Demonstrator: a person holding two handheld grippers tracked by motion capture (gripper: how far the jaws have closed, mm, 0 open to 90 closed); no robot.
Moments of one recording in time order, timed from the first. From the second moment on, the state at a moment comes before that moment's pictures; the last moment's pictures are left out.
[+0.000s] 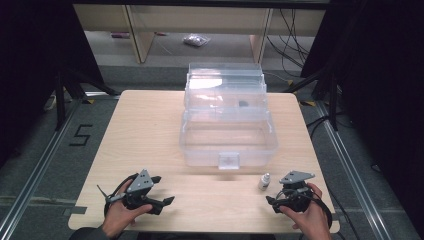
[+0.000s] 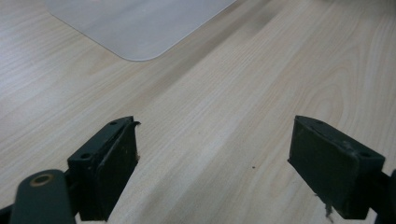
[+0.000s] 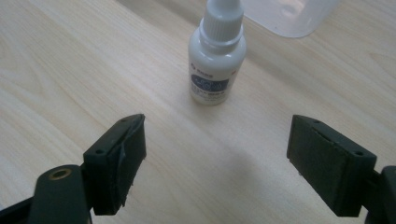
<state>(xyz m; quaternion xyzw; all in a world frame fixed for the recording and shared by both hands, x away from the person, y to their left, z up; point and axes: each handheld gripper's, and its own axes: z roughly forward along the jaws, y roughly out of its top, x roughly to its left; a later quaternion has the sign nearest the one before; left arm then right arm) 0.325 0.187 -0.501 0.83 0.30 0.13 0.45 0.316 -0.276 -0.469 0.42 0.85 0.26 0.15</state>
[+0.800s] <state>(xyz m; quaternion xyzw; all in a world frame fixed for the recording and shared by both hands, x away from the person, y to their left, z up) 0.326 0.187 -0.502 0.83 0.30 0.13 0.45 0.340 -0.255 -0.467 0.40 0.87 0.24 0.14</state>
